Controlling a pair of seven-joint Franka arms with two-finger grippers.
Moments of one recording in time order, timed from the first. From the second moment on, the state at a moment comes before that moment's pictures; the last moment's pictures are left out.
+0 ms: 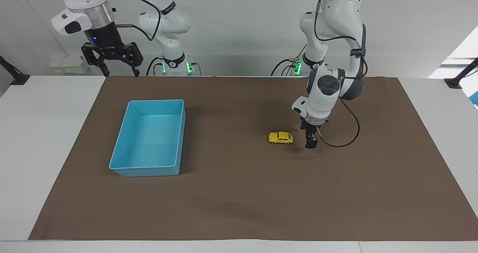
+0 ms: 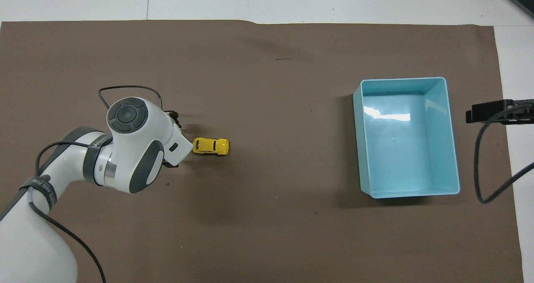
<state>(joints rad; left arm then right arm) -0.37 0.20 0.02 -2.07 0.02 2.29 1.18 0.00 -0.08 0.00 -1.58 0.01 1.60 0.05</state>
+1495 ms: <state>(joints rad) -0.06 0.02 0.03 -1.70 0.00 1.82 0.06 0.01 -0.09 -0.01 -1.58 0.02 1.53 0.02</state>
